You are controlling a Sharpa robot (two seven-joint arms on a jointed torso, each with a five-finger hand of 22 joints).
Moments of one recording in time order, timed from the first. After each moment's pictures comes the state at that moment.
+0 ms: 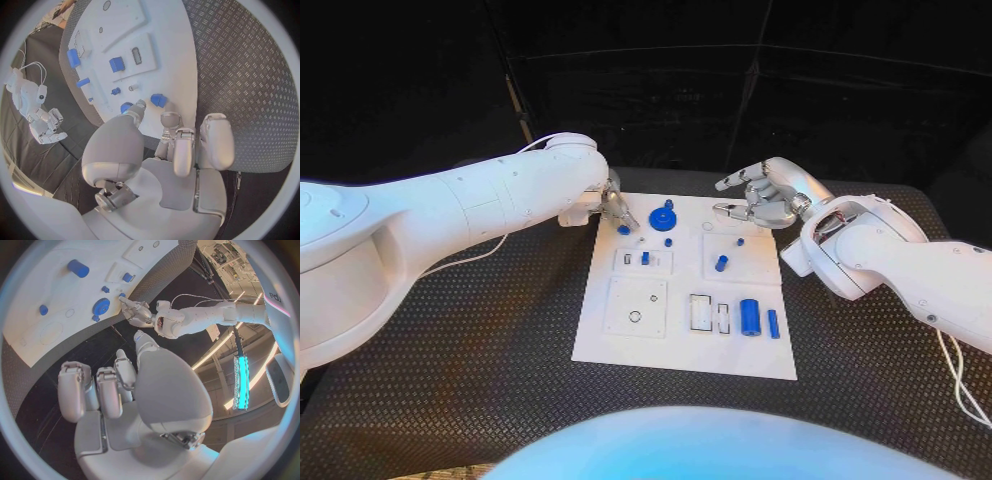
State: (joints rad) left arm 1.30 -0.42 -0.13 0.91 -1.08 0.28 -0.53; left_hand 1.02 -0.10 0.17 0.16 0.08 0.84 0.09 0.60 0.39 1.18 0.01 1.15 0.80 1.47 -0.05 1.57 1.31 0.07 1.46 0.05 1.31 1.30; right arm 1.01 -0.82 0.18 1.59 -1.16 -0.39 -0.07; right_hand 1.46 -0.10 0.07 0.28 0.27 0.84 0.19 0.10 0.07 1.33 0.10 1.29 1.28 1.47 0.02 1.57 1.31 0.04 1.46 0.13 1.47 1.31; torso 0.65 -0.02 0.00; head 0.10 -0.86
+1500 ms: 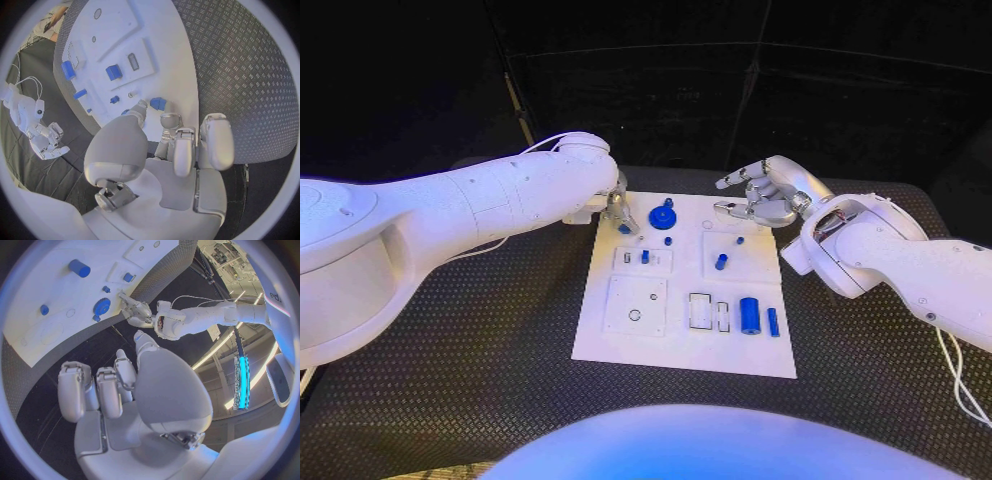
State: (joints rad) left arm 1.30 -0.40 -0.13 0.92 -1.19 0.33 -0.54; left_hand 1.07 -0.07 0.09 0.19 0.08 0.85 0.08 0.63 0.40 1.18 0.01 1.17 0.82 1.47 -0.05 1.57 1.31 0.07 1.46 0.05 1.31 1.31; right arm 1.01 -0.81 0.18 1.59 -1.16 -0.39 -0.07; right_hand 1.46 -0.10 0.07 0.28 0.27 0.84 0.19 0.10 0.07 1.33 0.10 1.29 1.27 1.47 0.02 1.57 1.31 0.04 1.46 0.13 1.47 1.31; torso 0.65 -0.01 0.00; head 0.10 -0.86
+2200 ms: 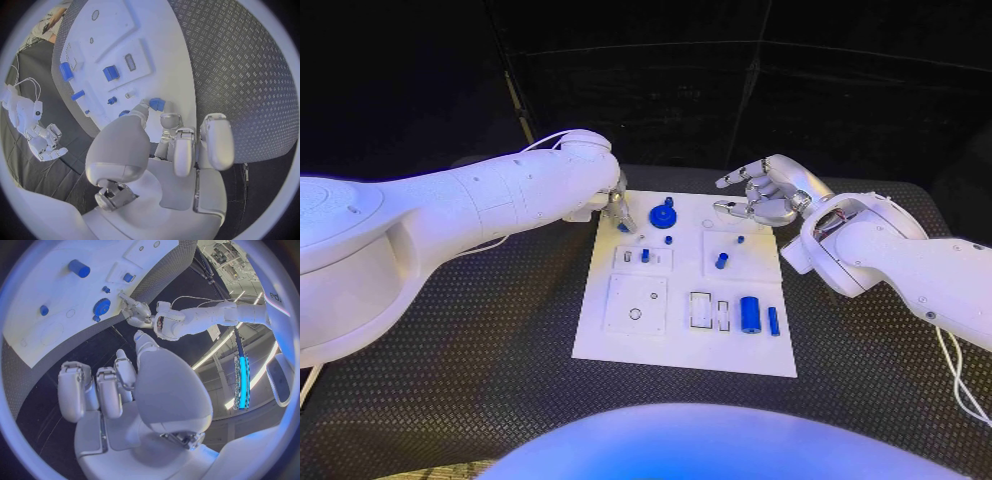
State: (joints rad) left arm 1.30 -0.38 -0.13 0.90 -1.20 0.35 -0.54; left_hand 1.12 -0.05 0.07 0.18 0.08 0.85 0.08 0.65 0.41 1.18 0.01 1.17 0.82 1.47 -0.05 1.57 1.31 0.07 1.46 0.05 1.31 1.31; right arm 1.01 -0.81 0.18 1.58 -1.15 -0.39 -0.08; right_hand 1.46 -0.10 0.07 0.28 0.27 0.84 0.19 0.10 0.07 1.33 0.10 1.29 1.27 1.47 0.02 1.57 1.31 0.04 1.46 0.13 1.47 1.31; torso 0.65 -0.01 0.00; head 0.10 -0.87
